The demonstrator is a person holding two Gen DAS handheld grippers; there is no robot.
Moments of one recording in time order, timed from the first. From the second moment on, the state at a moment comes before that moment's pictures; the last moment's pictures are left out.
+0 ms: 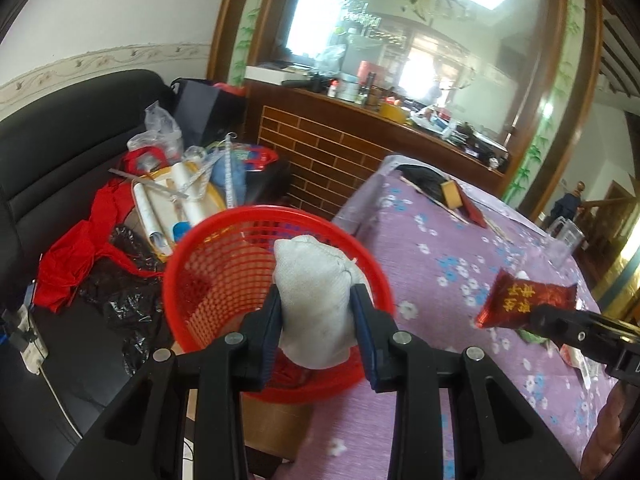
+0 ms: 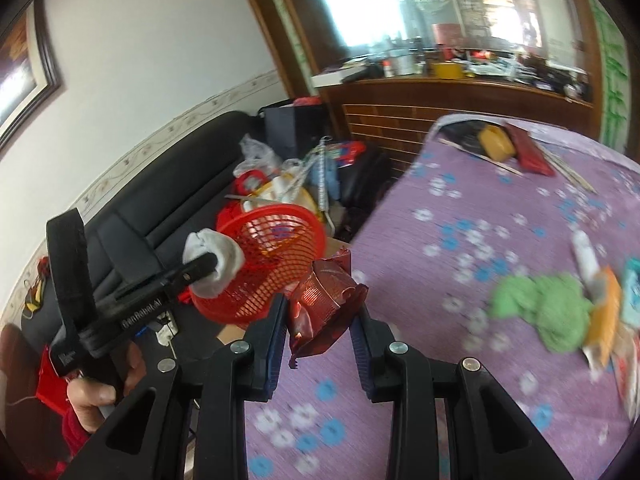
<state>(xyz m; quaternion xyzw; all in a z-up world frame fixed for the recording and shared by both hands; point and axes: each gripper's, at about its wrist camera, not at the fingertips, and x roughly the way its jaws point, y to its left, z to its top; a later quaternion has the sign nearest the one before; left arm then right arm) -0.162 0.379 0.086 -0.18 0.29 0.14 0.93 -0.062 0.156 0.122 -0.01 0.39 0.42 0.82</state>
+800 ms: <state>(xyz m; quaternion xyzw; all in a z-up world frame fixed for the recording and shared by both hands) -0.164 0.409 0.093 -0.20 0.27 0.16 0.93 -0.022 0.243 0.121 -0.01 0.39 0.43 0.81</state>
